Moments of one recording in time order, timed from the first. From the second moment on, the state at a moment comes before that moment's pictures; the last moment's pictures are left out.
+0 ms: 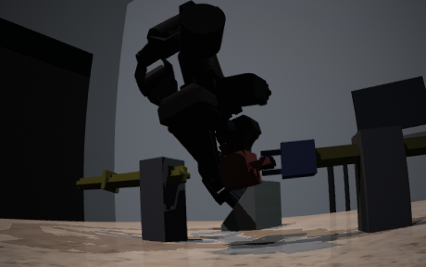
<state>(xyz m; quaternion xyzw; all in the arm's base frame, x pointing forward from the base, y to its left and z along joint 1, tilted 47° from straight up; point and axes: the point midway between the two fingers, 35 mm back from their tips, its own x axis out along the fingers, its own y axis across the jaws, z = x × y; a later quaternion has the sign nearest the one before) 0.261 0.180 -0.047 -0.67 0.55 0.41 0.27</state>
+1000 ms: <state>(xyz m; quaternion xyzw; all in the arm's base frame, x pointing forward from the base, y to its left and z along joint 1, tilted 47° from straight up) 0.247 0.265 0.027 -0.53 0.64 0.10 0.55</state>
